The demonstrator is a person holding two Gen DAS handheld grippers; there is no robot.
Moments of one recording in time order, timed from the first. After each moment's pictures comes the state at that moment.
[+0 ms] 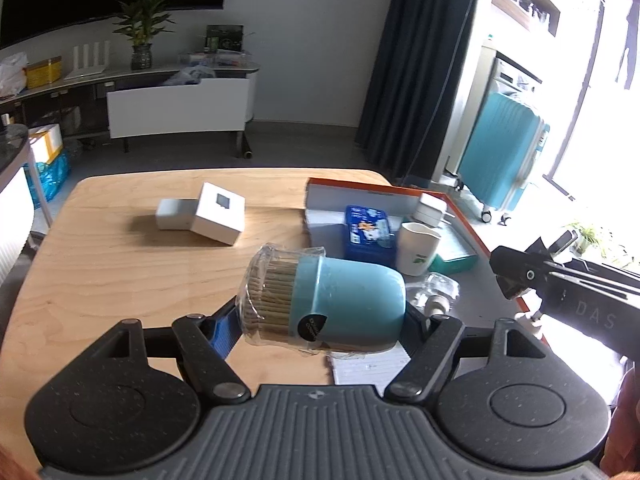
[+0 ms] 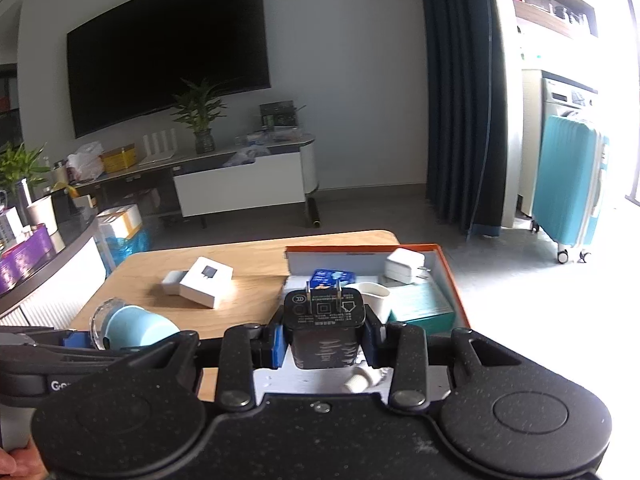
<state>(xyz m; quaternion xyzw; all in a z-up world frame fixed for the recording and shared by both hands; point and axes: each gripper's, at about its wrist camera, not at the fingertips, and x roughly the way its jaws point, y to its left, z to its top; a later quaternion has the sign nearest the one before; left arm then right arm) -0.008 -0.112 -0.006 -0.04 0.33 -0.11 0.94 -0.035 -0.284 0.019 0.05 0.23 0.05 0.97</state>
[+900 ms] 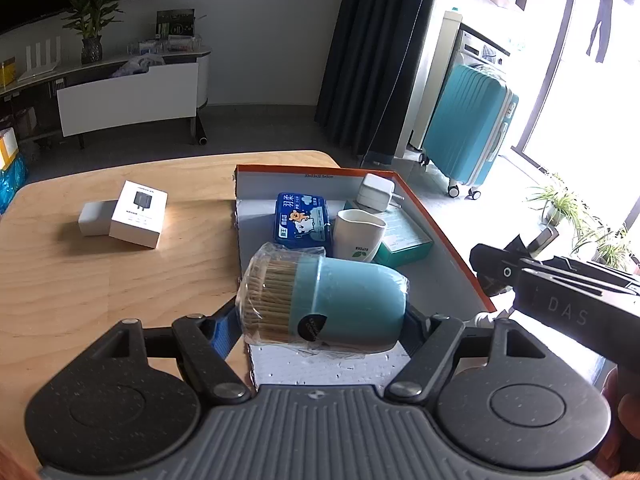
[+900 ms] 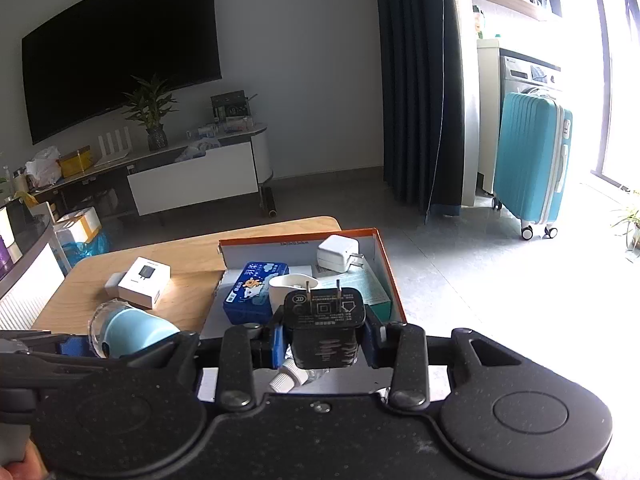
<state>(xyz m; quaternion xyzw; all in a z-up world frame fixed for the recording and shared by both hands) 0.022 -0.166 -0.016 -0.03 0.35 -0.16 0.92 -0.013 -0.325 0.006 0.06 0.26 -0.01 0.96</state>
